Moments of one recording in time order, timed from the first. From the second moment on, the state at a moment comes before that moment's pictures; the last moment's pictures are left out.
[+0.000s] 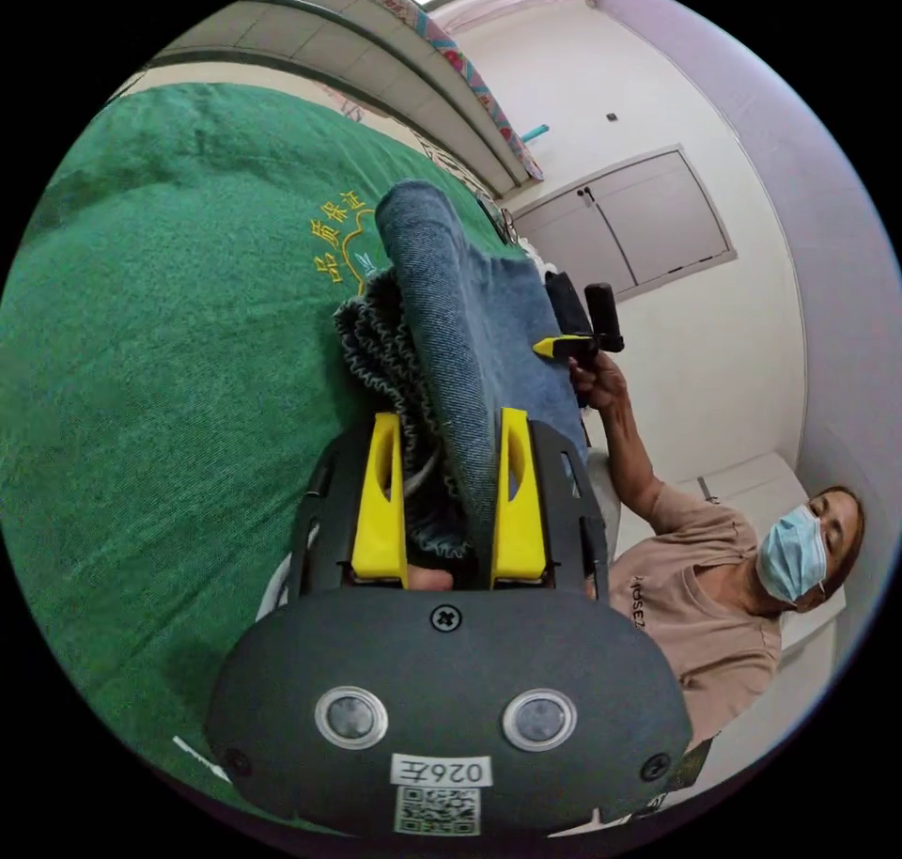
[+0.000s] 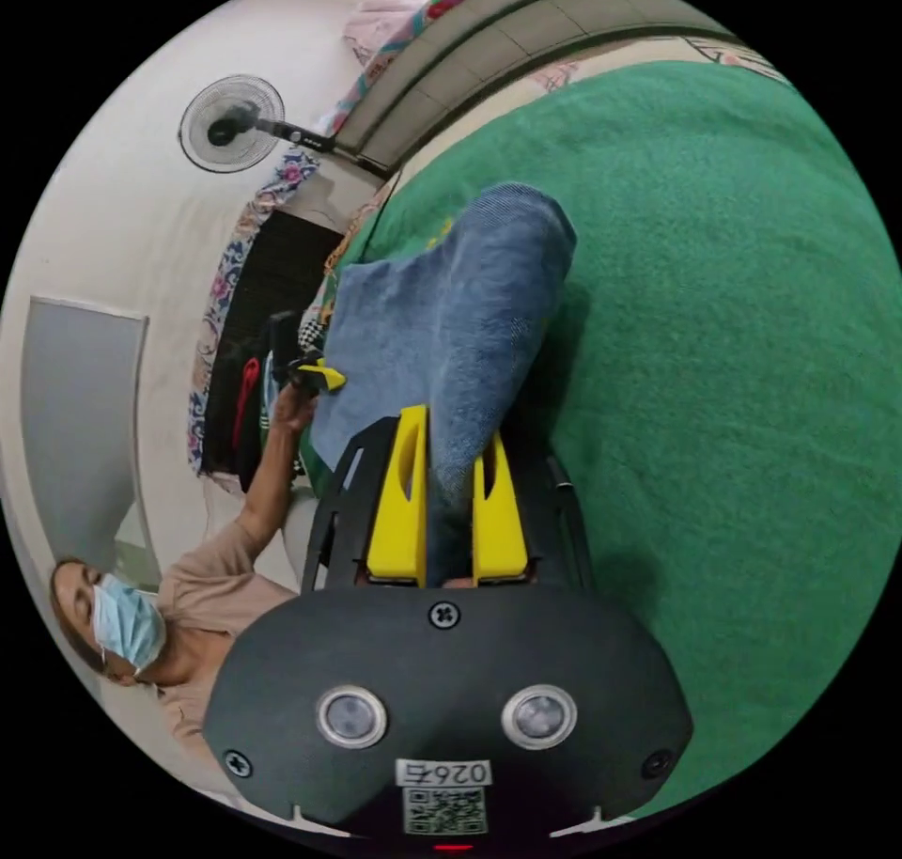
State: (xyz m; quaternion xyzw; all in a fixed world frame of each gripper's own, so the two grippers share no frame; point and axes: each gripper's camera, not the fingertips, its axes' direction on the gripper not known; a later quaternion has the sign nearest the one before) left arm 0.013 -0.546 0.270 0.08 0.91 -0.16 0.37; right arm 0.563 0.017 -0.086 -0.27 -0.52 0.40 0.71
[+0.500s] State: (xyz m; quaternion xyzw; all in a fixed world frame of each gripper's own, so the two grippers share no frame) left arm 0.068 -0.503 0.127 0.19 0.82 -0.20 0.50; right arm 0.566 0.004 -0.257 -0.10 -0.45 0.34 0.82
